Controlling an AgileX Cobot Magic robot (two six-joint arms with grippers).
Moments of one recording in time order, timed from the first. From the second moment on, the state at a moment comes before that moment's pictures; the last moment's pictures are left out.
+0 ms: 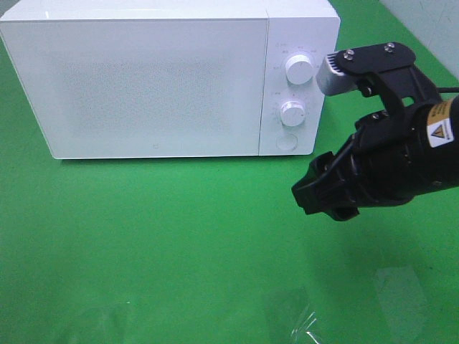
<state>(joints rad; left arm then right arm) 0.06 0.00 -0.52 -0.14 1.08 0.09 0.64 1.22 -0.67 -0.04 0.37 0.13</state>
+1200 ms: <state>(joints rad) 0.06 0.00 -0.52 -0.14 1.08 0.09 0.20 0.44 -0.59 -0.09 0.85 0.13</state>
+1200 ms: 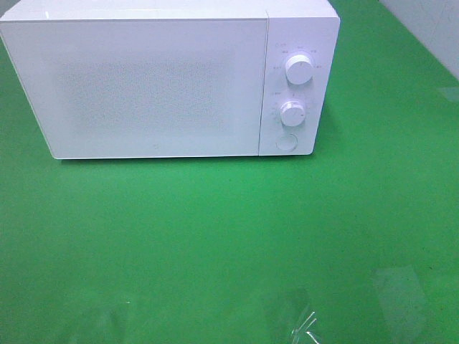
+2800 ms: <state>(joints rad) 0.06 0.00 -0.52 -0.14 1.08 0.09 0.04 0.00 -0.52 -0.09 0.94 0.13</state>
